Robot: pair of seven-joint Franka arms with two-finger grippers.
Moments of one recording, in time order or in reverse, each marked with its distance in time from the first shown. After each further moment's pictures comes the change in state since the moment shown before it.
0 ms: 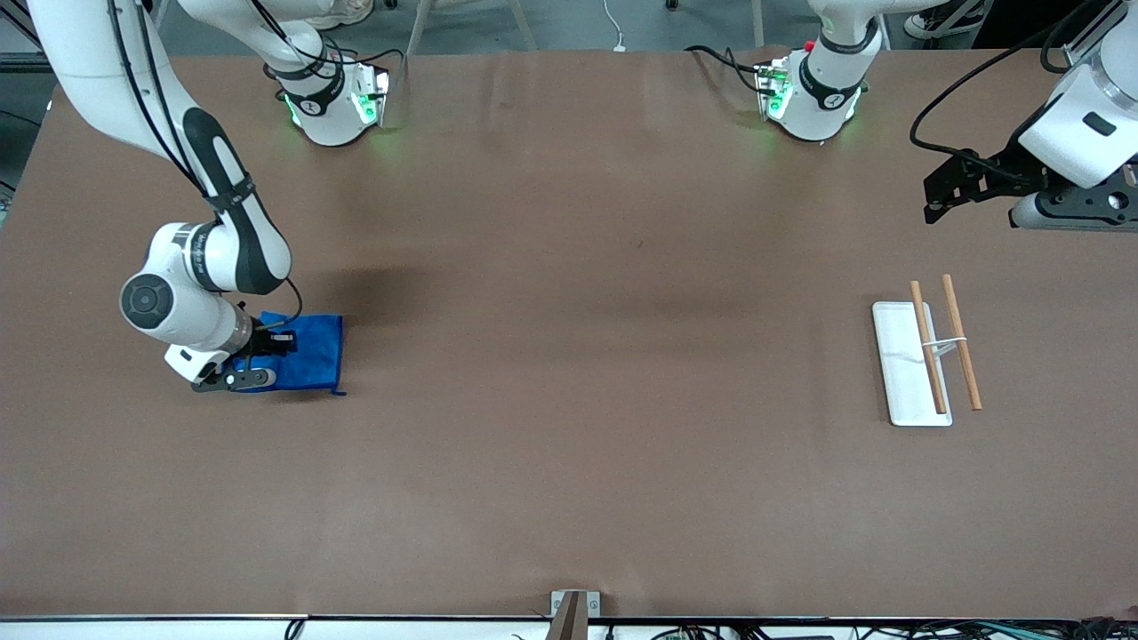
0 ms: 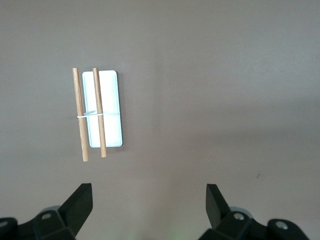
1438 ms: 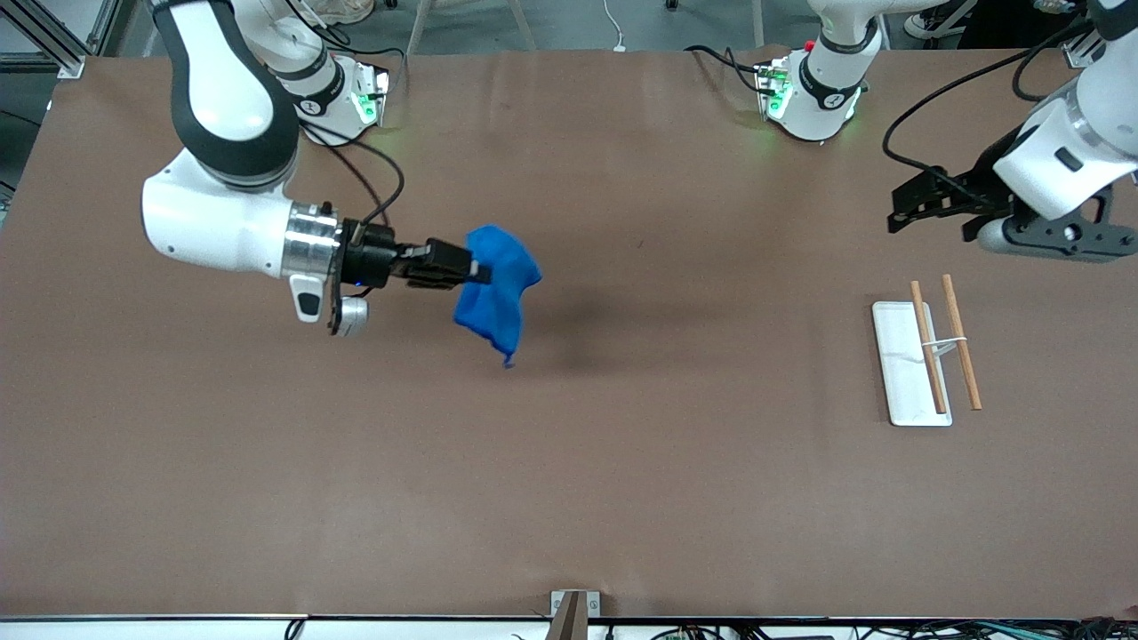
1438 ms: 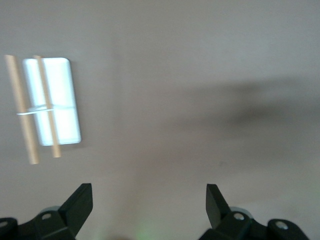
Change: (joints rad) left arm -0.009 0.074 -0.004 0.000 -0.183 0.001 0.001; right arm 0.417 -0.249 0.023 0.266 1.344 -0.274 0.016
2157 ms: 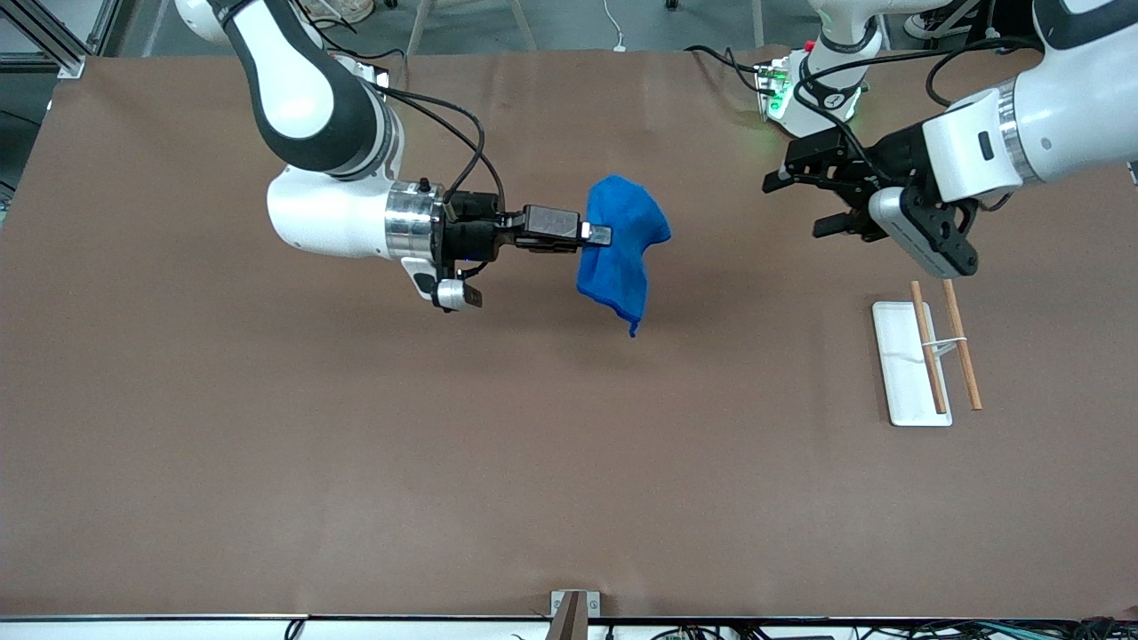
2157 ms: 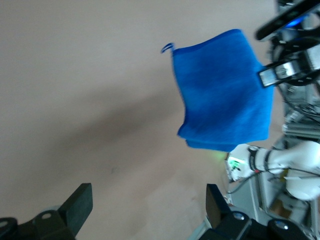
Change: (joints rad) left arm -0.045 0.081 -0.027 0.049 -0.496 0.040 0.261; right arm 0.159 0.125 0.000 0.141 0.413 0.055 0.001
